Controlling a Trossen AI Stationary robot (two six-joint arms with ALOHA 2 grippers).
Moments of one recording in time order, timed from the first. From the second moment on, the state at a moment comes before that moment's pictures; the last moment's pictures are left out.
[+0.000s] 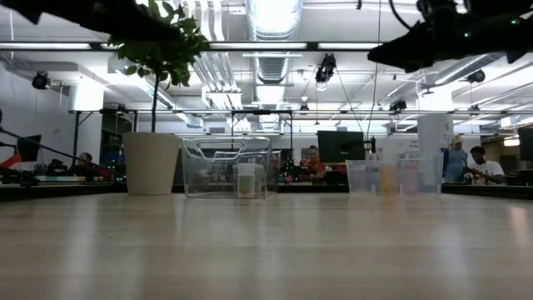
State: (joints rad) left arm -0.01 0.73 0.58 -0.08 -0.15 0.37; right arm -0.26 0.68 0.34 0.30 -0.03 -0.24
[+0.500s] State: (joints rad) left arm 0.01 0.23 0.31 -0.07 -0.15 0.27; right arm -0.26 0.18 0.25 0.05 -0.02 -0.18
